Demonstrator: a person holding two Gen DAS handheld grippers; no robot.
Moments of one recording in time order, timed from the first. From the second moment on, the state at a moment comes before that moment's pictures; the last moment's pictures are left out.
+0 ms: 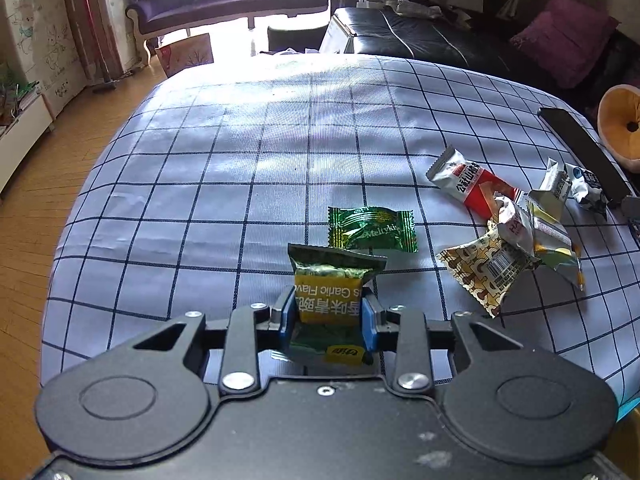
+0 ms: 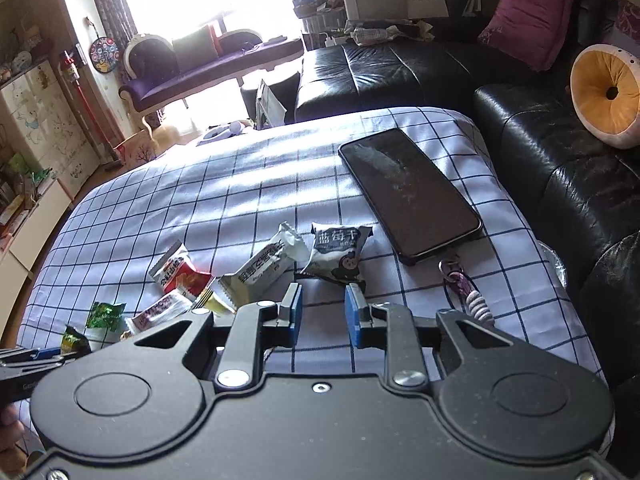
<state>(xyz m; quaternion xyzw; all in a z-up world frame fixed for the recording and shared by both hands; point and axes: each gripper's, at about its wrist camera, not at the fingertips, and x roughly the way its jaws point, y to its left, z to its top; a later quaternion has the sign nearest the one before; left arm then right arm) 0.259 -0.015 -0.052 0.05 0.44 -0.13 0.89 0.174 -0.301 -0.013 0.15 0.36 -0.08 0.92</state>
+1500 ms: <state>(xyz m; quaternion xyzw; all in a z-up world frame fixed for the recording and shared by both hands) 0.252 -0.019 -0.048 0.05 0.44 -0.12 0.89 0.155 -0.293 -0.022 0.13 0.38 -0.09 0.91</state>
